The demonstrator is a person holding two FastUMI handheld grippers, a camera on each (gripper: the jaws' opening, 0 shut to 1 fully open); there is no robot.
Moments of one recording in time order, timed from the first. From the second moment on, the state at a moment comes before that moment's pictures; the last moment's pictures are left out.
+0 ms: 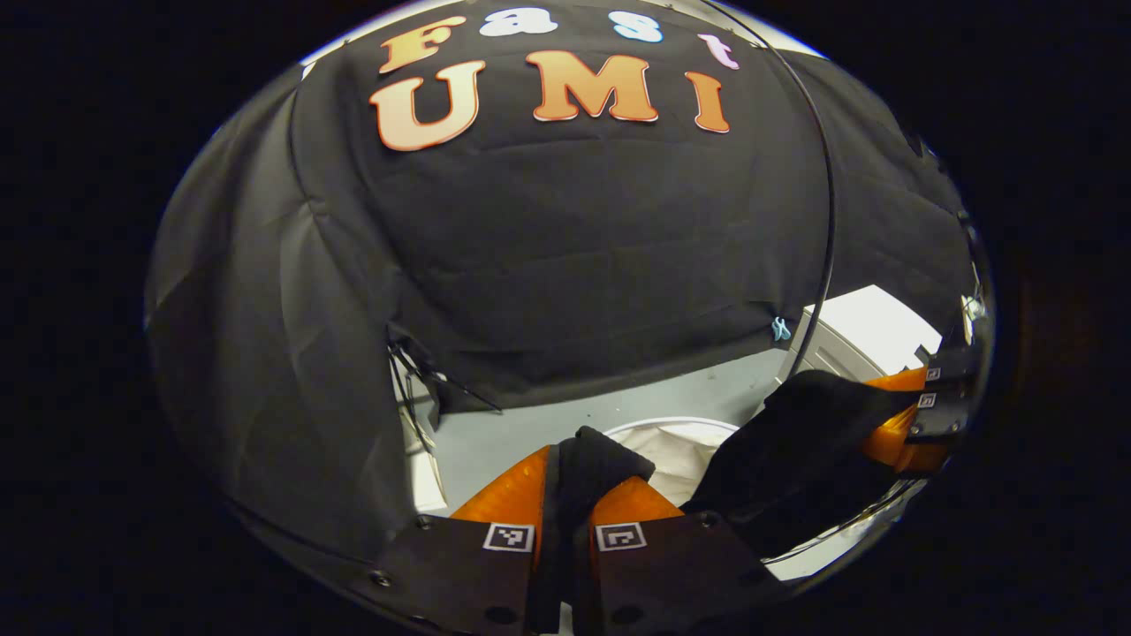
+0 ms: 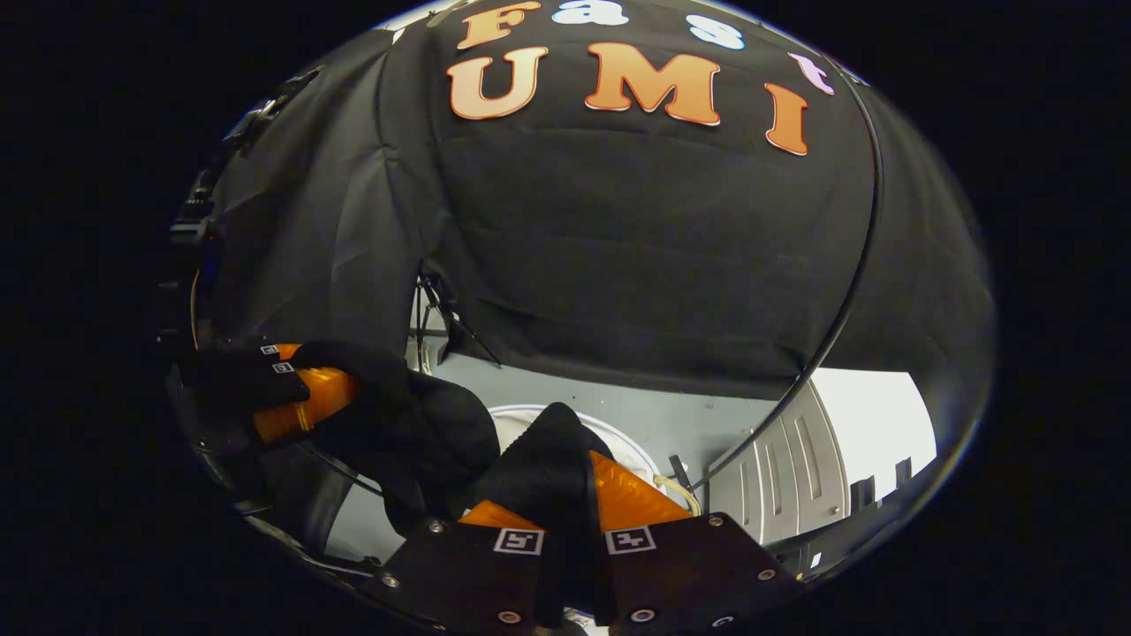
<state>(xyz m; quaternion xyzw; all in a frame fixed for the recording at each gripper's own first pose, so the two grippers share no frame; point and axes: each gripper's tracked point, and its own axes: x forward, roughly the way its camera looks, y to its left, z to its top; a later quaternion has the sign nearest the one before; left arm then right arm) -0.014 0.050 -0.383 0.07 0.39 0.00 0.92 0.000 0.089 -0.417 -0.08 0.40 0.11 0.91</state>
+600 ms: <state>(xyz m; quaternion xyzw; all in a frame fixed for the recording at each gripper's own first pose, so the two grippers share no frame) -0.080 0.067 -0.452 0.08 0.51 -0.01 0.86 -0.051 0.079 -0.474 -0.09 0.47 0.12 0.87</state>
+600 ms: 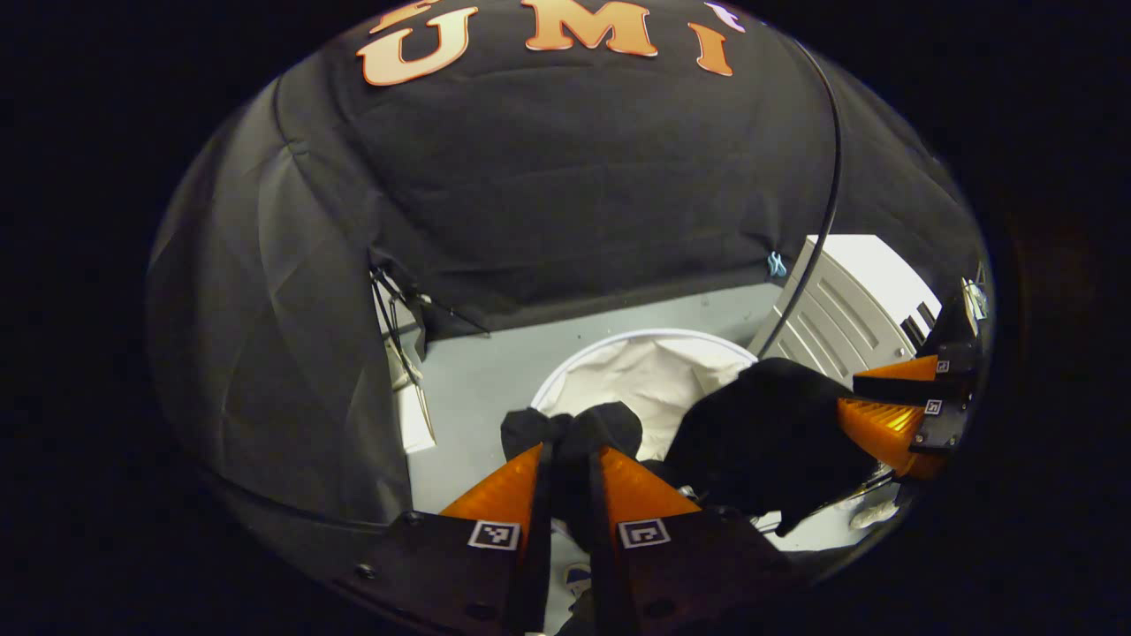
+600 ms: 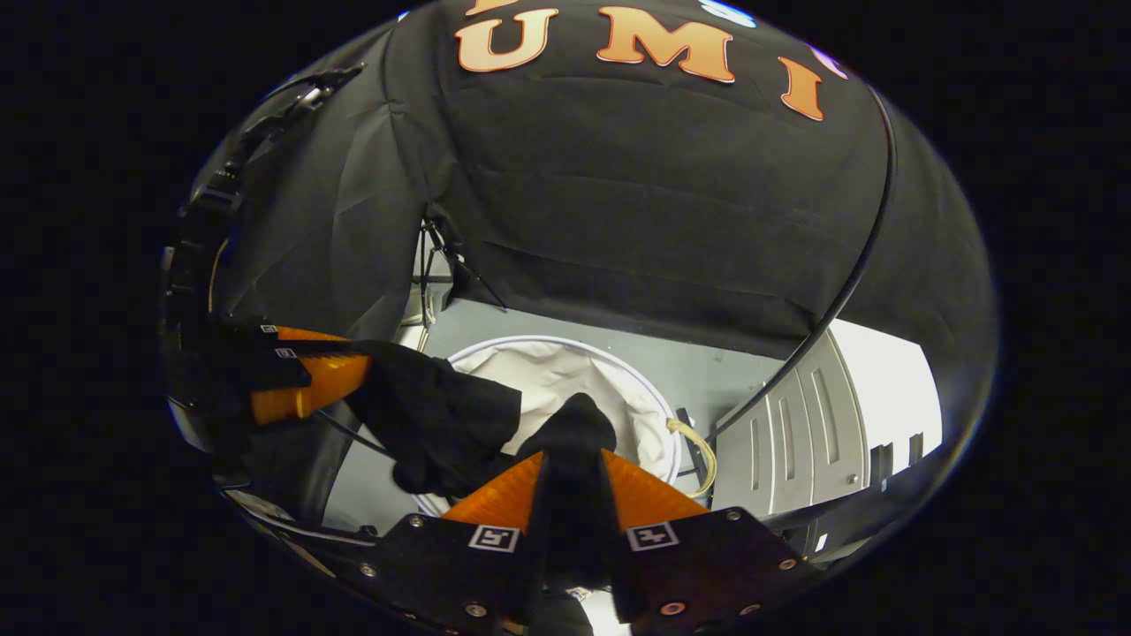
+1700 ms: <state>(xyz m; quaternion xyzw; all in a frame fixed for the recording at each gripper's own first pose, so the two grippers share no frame) -0.041 0.071 -0.315 0.07 0.37 0.01 0.93 -0.043 0.066 -0.359 -0.05 0.39 0.09 0.92</state>
